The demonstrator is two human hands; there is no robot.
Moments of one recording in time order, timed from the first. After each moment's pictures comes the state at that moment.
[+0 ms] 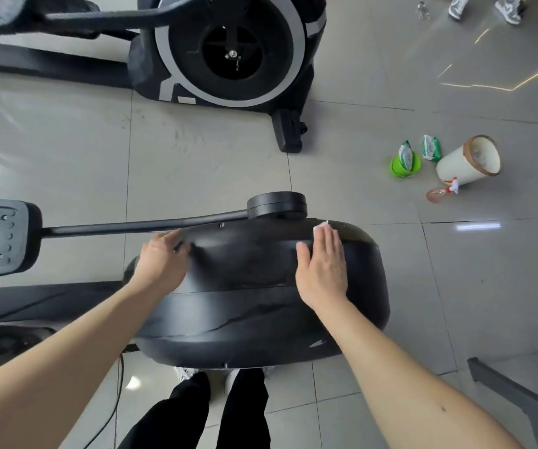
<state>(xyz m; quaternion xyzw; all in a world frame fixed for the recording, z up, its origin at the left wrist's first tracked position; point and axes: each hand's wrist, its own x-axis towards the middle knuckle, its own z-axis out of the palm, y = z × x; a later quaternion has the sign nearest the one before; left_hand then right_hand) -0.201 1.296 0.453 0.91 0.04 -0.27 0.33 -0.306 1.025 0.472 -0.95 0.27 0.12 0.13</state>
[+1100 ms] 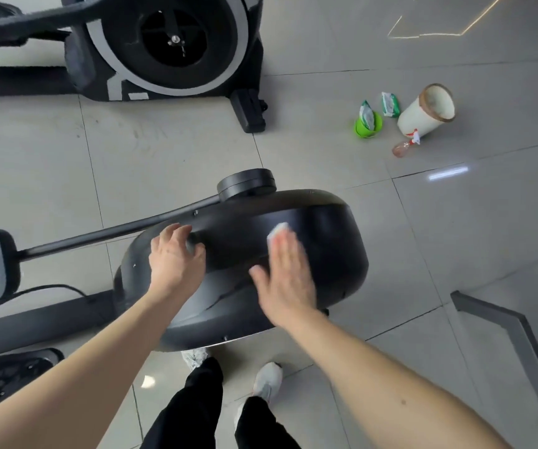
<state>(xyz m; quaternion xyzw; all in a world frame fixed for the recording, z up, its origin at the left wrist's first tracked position) -0.244 1.254 0.487 0.92 -0.03 -0.24 0.31 -0.384 1.084 0.468 -0.97 0.22 0.12 0.09</state>
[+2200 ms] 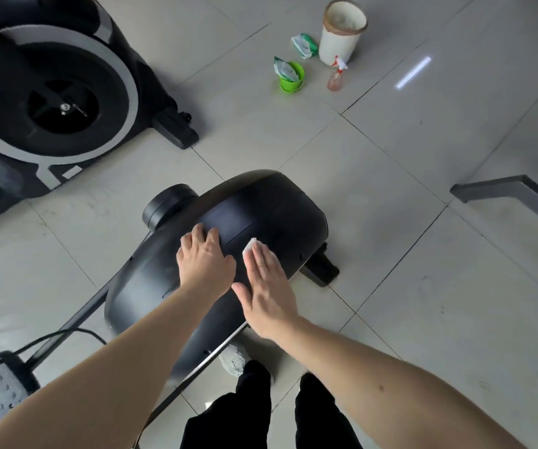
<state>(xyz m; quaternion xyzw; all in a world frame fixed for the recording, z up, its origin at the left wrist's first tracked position) -0.312 1.109 0.534 0.91 -0.33 -0.25 0.06 -0.462 1.077 0.466 -0.91 0.31 0.02 0.27</state>
